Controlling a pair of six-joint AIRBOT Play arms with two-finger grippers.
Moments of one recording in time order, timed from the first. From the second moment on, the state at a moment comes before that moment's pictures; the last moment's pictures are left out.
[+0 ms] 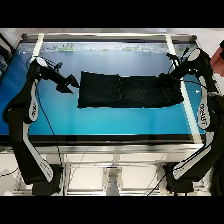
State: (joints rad) left arm 0.08 -2.11 2.00 0.99 -1.51 -1.55; right arm -0.14 -1.86 1.86 -1.18 1.56 1.32
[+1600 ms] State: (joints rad) left arm 0.16 -1.64 2.05 1.35 -1.84 -1.56; right arm -0.02 -1.86 1.86 -1.05 1.54 1.35
